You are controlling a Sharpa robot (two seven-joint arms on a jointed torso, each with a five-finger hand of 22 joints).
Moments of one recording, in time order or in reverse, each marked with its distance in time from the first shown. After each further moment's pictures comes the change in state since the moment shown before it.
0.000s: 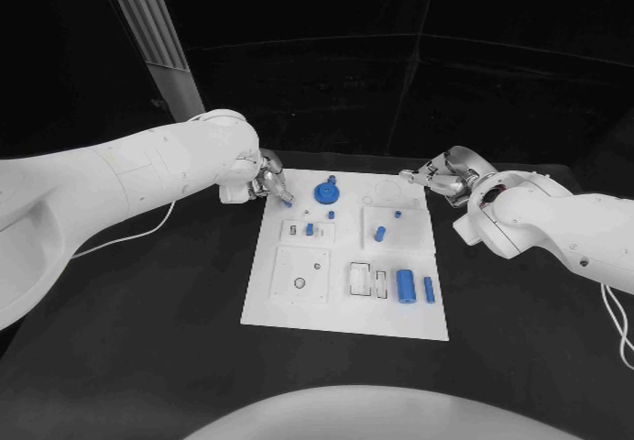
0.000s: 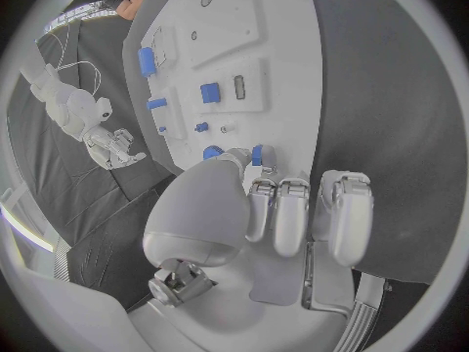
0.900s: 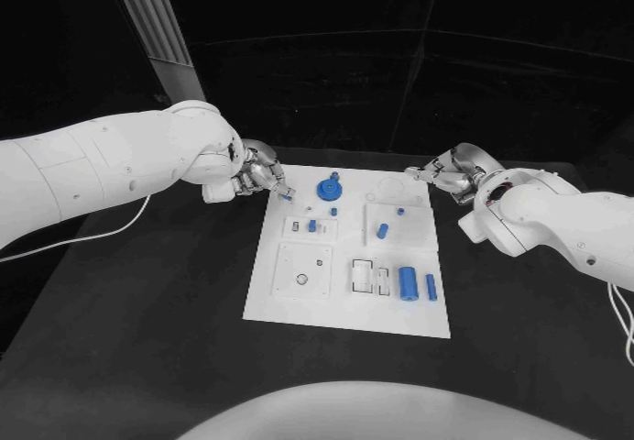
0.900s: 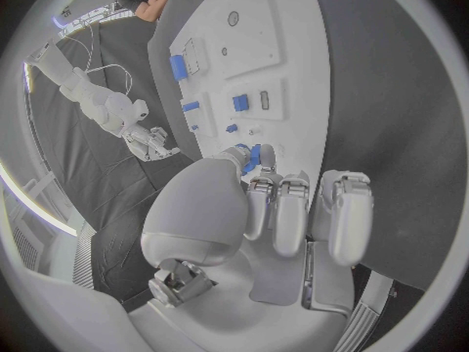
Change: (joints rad) left arm 0.057 -0.209 0.000 0.290 0.053 -0.056 0.069; left_hand -0.022 -0.022 0.022 0.000 0.000 0.022 -0.007 0.012 0.004 0.004 -0.004 0.000 0.000 0.000 0.000 0.000 0.000 0.000 0.000 0.000 -0.004 0.000; right arm 0.000 -0.005 0.000 -0.003 0.000 0.000 -0.001; right_hand 0.000 0.000 0.000 0.000 0.000 0.000 0.000 0.000 0.000 0.000 0.000 0.000 0.000 0.000 0.000 0.000 0.000 0.000 0.000 0.000 0.000 0.000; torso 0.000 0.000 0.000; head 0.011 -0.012
